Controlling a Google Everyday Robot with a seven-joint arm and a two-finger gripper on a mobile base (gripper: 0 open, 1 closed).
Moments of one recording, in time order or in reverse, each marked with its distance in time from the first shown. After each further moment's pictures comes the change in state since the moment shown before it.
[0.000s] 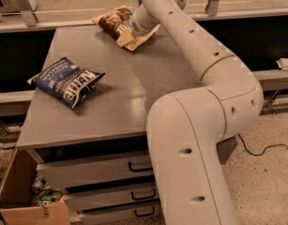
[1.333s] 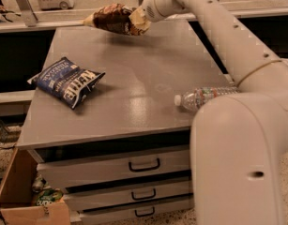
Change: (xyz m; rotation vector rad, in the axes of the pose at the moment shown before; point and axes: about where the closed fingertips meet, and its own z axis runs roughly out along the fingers) arm -0.037 -0.006 -0.095 -0.052 -0.277 -0.061
